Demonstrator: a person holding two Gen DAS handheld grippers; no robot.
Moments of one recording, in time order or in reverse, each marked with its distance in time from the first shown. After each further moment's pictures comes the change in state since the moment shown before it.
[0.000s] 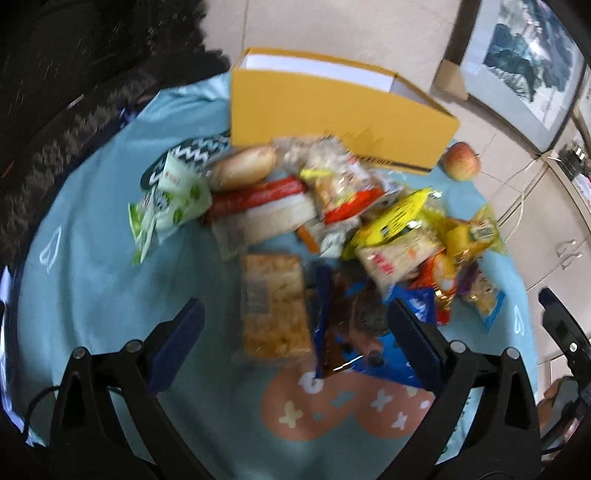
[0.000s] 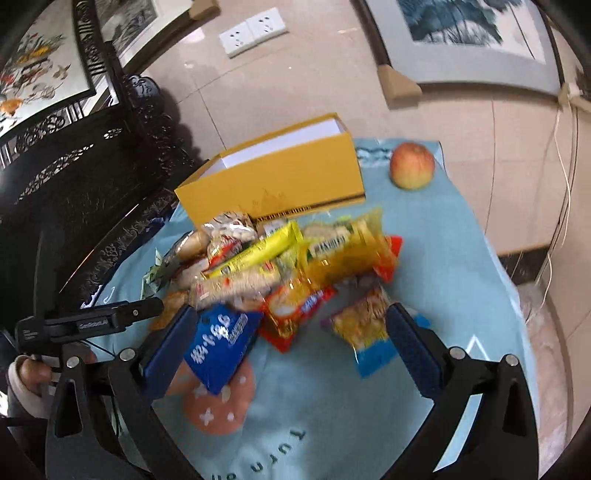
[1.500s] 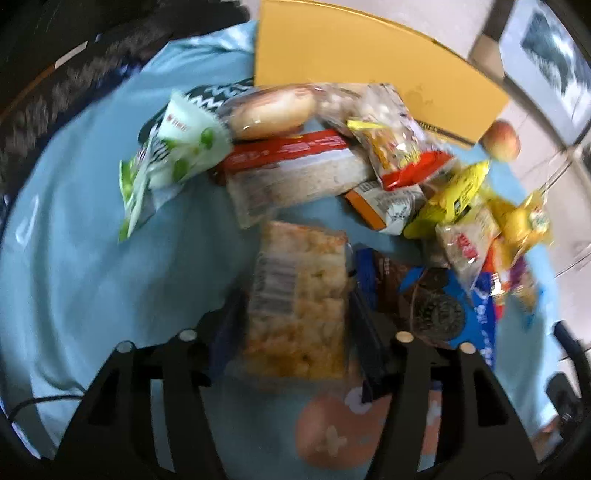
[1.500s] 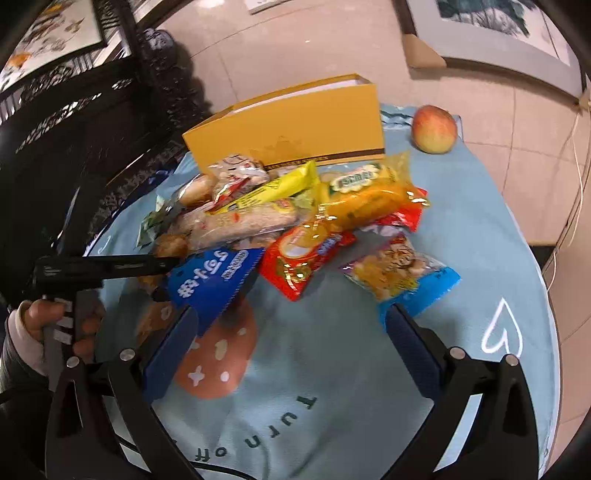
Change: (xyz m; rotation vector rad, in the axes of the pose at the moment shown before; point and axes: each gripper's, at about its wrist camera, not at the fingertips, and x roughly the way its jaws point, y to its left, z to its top) left arm 0.057 0.017 -0.003 -0.011 0.107 0.057; right arm 0.023 0.019 -0.029 -0.110 0.123 0.005
